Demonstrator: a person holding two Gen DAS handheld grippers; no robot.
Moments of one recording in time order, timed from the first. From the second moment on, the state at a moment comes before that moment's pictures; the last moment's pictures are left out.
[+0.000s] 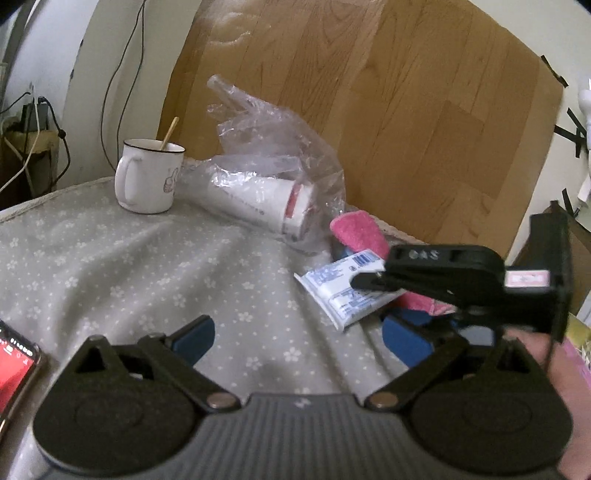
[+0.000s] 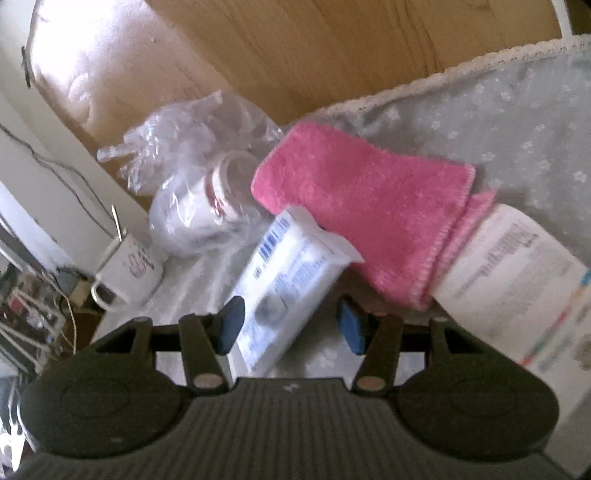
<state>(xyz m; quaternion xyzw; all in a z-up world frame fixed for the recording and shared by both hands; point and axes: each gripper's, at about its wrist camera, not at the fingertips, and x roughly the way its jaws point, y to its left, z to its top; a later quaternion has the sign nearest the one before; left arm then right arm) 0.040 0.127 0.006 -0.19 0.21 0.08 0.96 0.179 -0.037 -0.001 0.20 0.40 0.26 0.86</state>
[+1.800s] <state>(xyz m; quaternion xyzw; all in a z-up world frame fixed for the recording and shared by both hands) 0.045 0.119 0.006 -0.17 0.22 0.06 0.96 -0.003 -0.181 0.032 0.05 0.20 0.26 0.94</state>
